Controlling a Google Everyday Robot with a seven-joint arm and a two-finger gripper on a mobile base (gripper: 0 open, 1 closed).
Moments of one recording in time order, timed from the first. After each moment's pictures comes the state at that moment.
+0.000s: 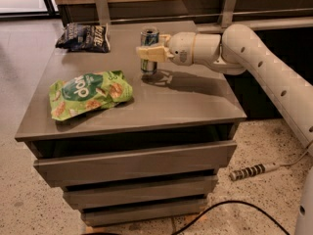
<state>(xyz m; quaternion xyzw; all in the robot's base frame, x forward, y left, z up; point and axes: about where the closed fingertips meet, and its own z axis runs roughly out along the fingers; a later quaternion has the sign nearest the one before) 0.710 0.016 0.909 -0.43 0.60 0.39 0.55</state>
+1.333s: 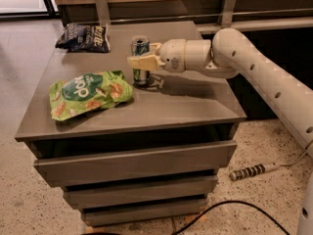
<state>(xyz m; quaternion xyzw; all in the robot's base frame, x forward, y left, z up) 0.687 0.045 0.890 -0.45 0.61 0.40 0.51</state>
